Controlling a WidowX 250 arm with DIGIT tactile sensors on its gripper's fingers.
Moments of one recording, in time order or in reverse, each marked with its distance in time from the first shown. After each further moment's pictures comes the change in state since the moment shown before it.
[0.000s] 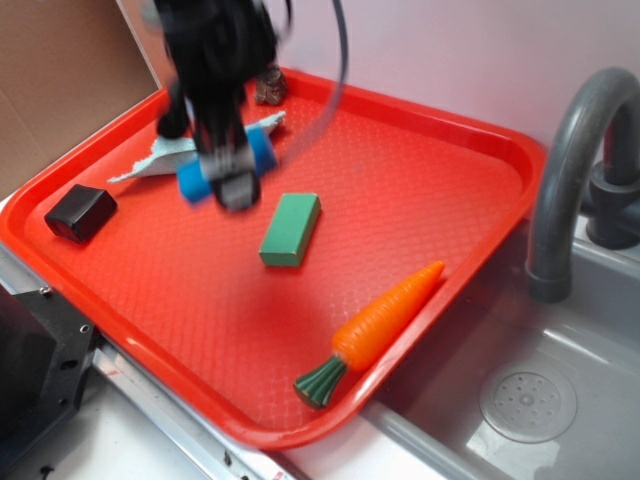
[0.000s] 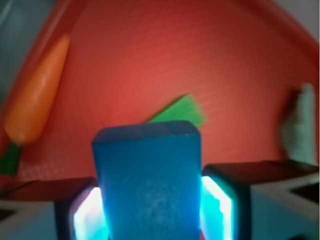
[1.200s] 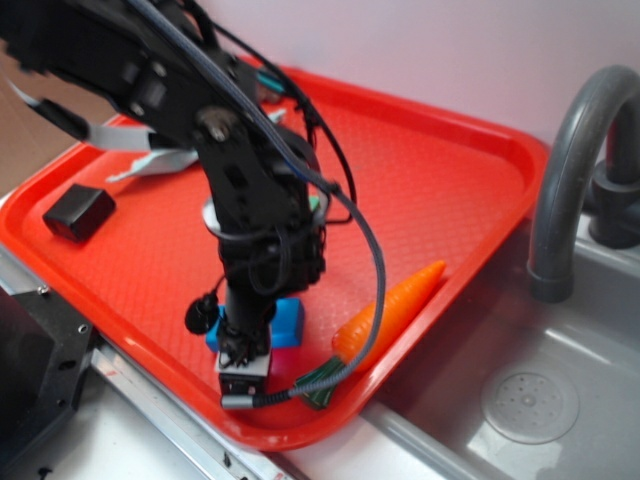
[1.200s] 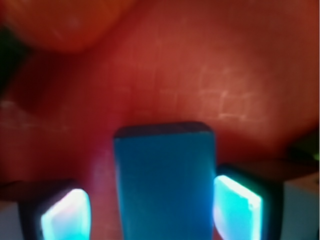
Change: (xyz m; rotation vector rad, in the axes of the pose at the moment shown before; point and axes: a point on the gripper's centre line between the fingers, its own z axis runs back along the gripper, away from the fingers) arm -0.031 -0.080 -0.118 0.021 0.175 -0.472
